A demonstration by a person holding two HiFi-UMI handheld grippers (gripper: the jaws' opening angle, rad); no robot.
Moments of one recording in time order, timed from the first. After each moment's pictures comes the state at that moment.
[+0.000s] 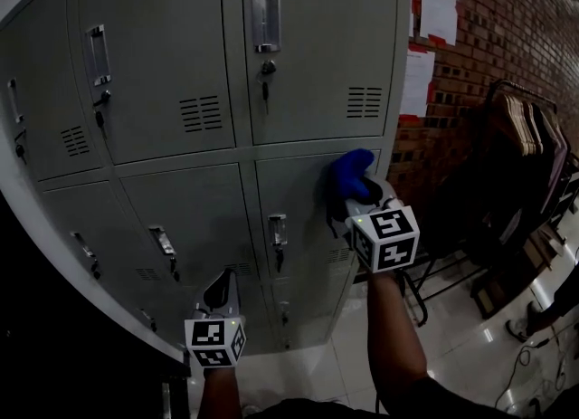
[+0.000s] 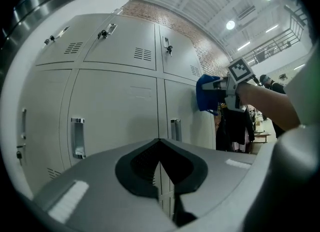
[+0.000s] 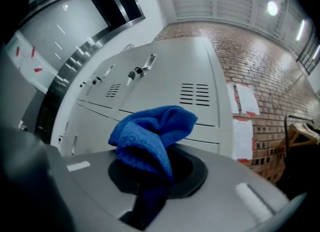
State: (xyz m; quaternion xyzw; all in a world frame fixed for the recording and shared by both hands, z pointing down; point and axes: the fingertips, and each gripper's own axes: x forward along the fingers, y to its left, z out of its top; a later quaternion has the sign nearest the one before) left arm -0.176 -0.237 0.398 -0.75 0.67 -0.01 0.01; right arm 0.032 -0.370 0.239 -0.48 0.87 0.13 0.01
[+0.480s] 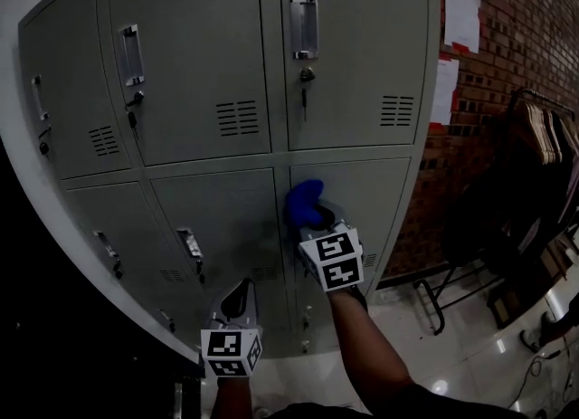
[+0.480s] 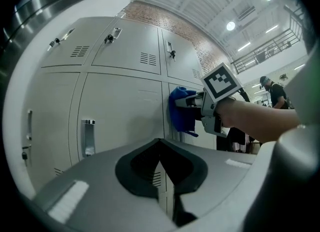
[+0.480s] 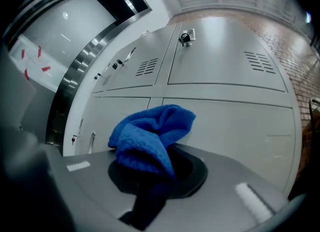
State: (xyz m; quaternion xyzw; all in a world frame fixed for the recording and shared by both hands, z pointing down) left arm -0.193 -0.217 0.400 -0.74 0.67 -0.01 0.01; right arm -0.117 -0.355 0.300 -0.41 0.90 0.11 -0.03
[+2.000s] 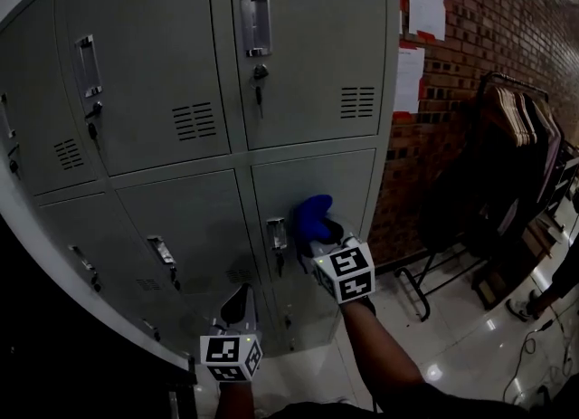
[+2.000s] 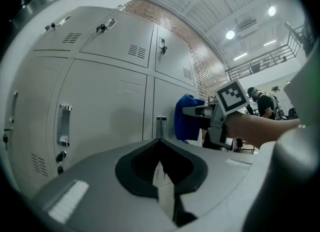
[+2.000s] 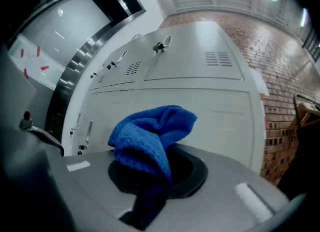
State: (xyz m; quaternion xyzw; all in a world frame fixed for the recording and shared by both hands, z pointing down) left arm -0.142 -0.229 0.413 -0.78 0.62 0.01 -0.01; right arm -0.032 -0.355 0.334 -0.44 0.89 0.10 -0.02
